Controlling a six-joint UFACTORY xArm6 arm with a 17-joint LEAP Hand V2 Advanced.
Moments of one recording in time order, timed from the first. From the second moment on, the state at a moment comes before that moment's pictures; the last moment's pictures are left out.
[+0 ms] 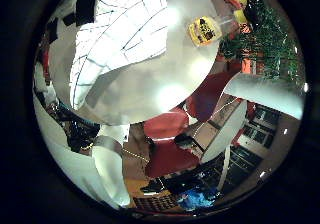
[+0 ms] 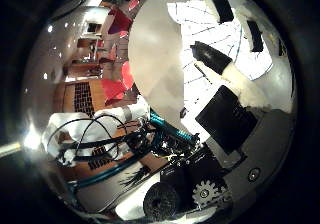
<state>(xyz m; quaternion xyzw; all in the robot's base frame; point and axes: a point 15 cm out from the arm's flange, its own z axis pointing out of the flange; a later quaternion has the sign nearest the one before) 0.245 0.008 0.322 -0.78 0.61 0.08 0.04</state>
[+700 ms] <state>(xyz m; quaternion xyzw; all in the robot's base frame) 0.261 -0.130 0.366 -0.62 0.72 0.01 0.31</state>
